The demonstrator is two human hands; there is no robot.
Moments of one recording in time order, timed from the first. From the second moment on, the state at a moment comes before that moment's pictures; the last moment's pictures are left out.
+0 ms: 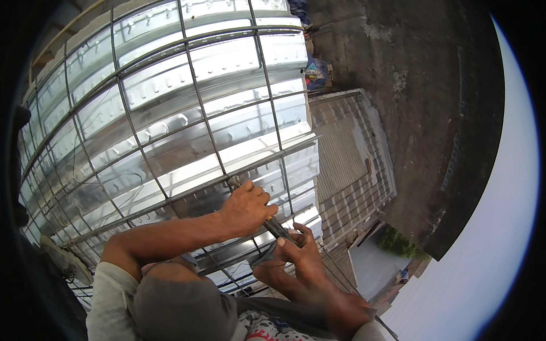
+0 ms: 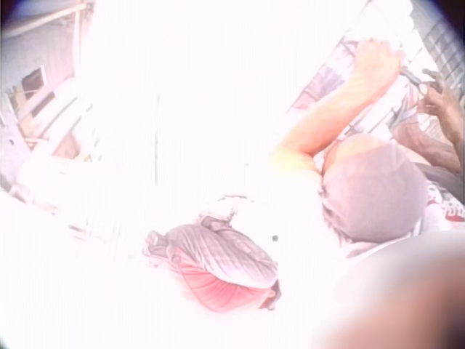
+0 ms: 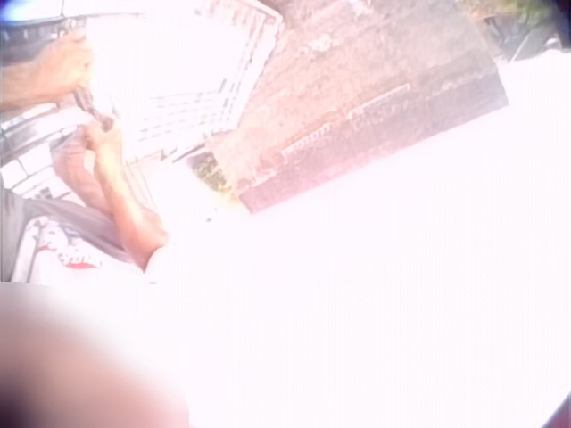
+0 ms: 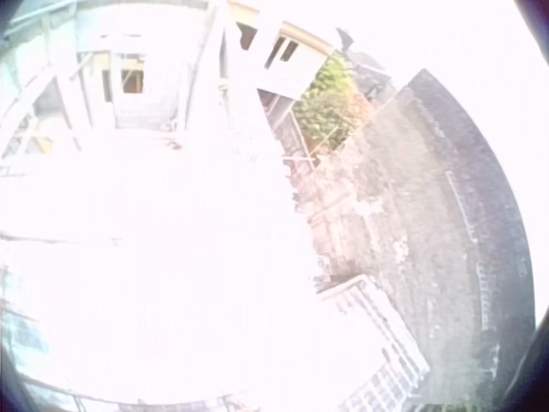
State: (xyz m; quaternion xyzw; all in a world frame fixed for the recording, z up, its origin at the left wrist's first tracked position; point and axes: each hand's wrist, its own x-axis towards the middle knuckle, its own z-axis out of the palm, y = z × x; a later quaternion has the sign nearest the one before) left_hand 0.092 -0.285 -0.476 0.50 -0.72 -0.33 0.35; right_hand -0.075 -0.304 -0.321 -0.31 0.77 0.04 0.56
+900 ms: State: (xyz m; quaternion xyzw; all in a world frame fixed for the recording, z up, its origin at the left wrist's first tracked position) left_hand 0.105 -0.330 -0.463 0.58 -0.60 -0.44 0.33; right_hand -0.036 -0.450 -0.300 -0.81 0.44 0.28 0.27
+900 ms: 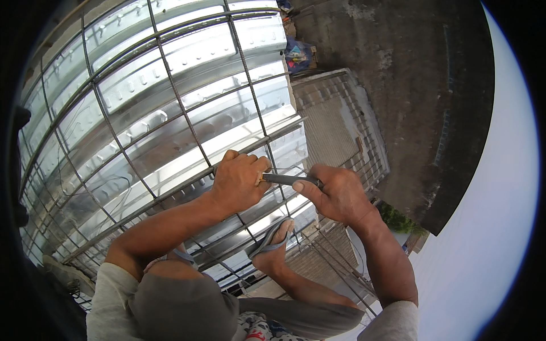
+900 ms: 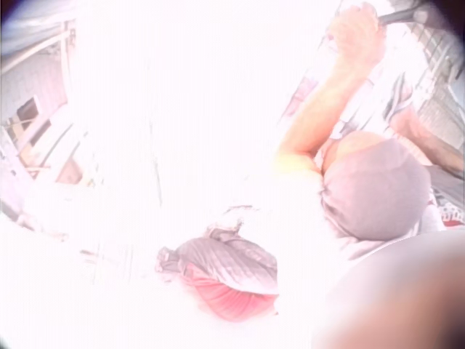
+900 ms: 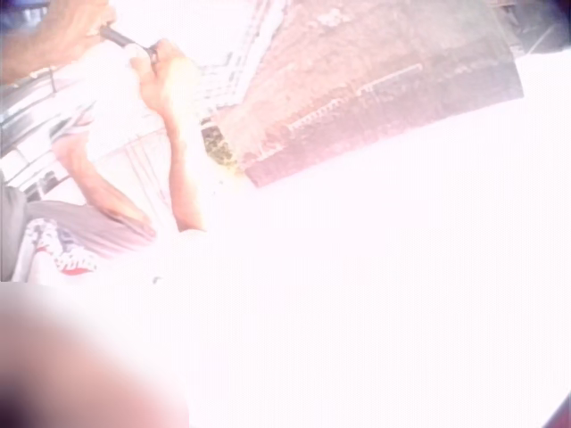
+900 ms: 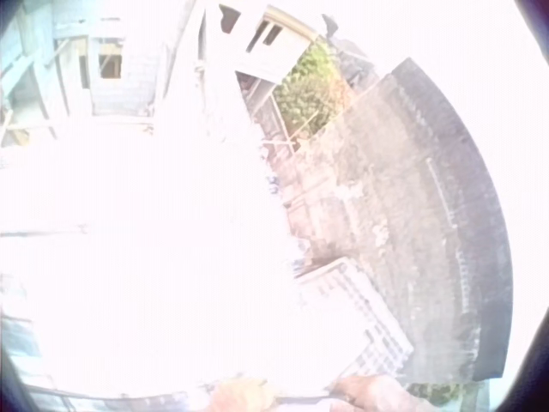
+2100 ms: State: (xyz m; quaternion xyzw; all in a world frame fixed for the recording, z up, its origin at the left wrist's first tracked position) left_hand 0.083 -0.259 -0.480 0.48 -0.70 -0.33 0.41; right_hand -0.064 -0.336 -0.343 -0.23 0.64 0.35 0.64
